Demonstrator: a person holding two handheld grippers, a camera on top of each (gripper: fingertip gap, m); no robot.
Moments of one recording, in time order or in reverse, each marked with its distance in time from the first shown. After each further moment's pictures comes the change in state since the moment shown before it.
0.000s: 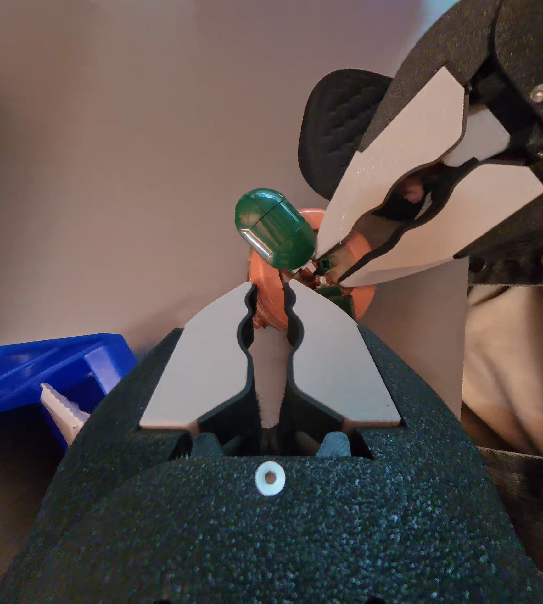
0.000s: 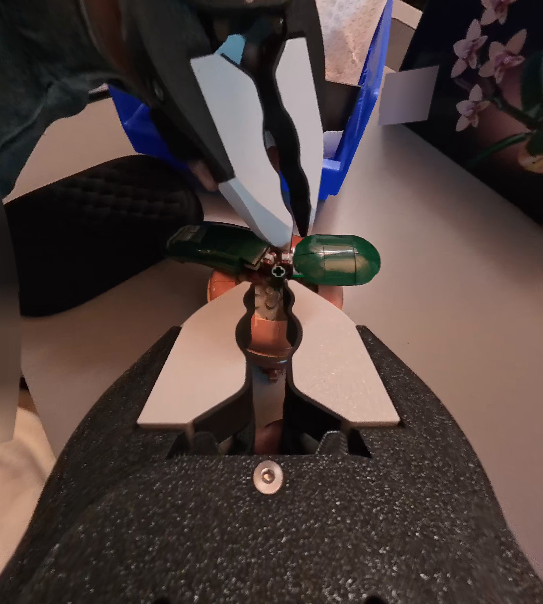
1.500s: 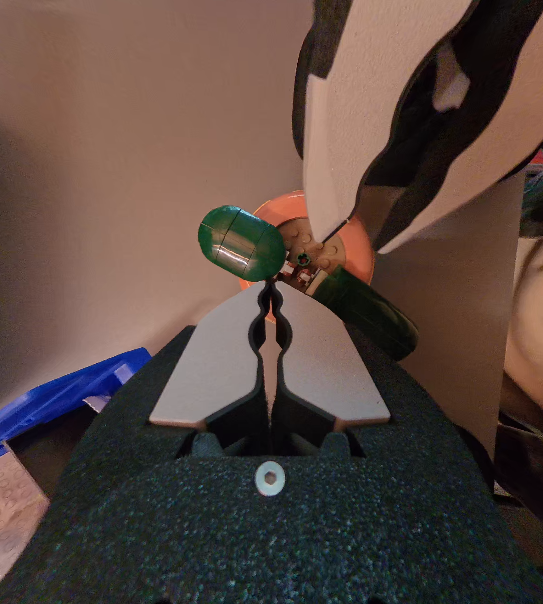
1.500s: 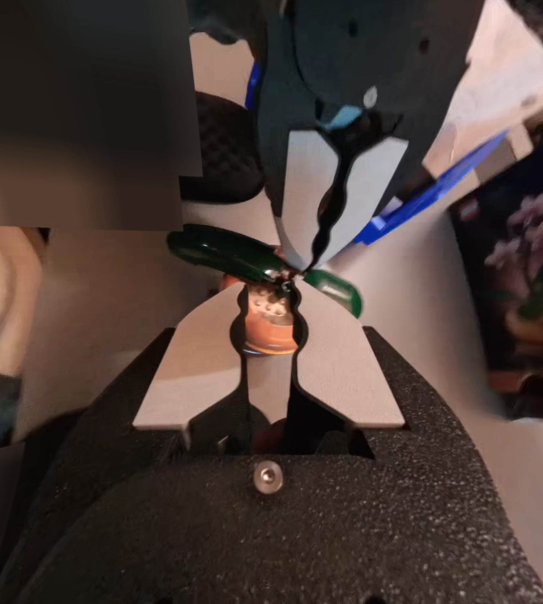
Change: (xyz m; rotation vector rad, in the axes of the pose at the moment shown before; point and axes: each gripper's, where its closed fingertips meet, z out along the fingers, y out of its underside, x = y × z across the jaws) left arm 0.011 -0.006 0.007 -0.151 -0.116 0.194; right arm 0.000 -0.012 -0.033 -0.033 -0.310 -0.549
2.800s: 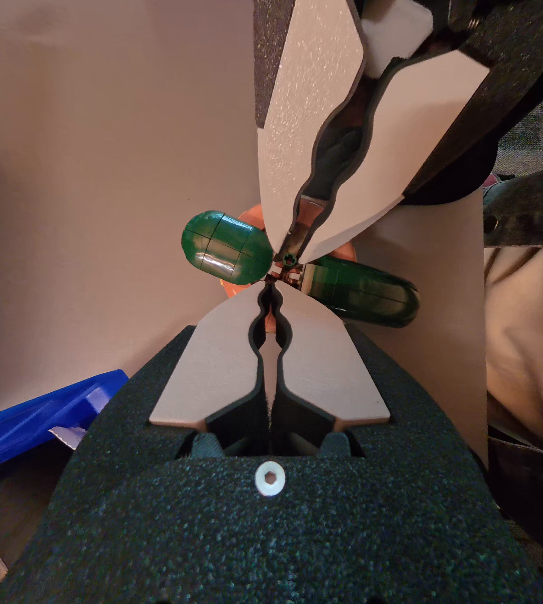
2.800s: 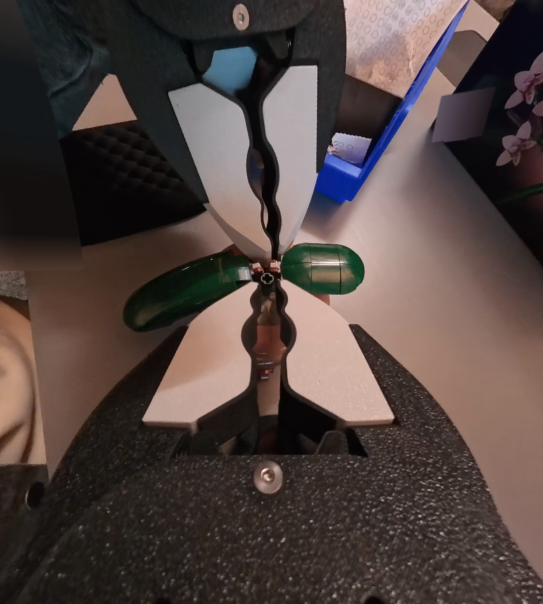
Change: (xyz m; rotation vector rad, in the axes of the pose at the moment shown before) left arm 0.009 -0.003 0.003 0.100 0.075 -0.003; right arm 0.011 0.019 0.018 0.018 0.113 0.367
